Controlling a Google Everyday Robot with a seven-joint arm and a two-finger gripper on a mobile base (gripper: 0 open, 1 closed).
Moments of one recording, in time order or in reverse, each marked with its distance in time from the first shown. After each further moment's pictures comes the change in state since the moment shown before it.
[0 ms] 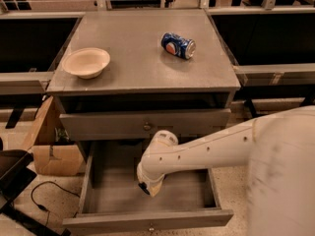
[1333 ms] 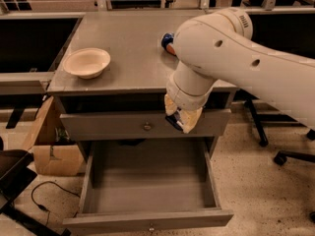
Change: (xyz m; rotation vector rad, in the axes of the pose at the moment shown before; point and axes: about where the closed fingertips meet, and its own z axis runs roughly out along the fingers) arm 0.068 -0.039 -0.357 0.064 0.157 -0.007
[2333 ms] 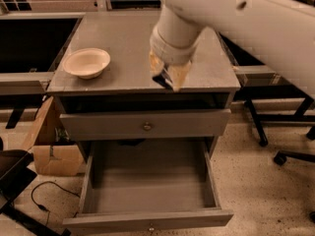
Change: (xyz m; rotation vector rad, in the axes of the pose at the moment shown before) arm 0.019 -0.087 -0.072 0.090 0.085 -0.190
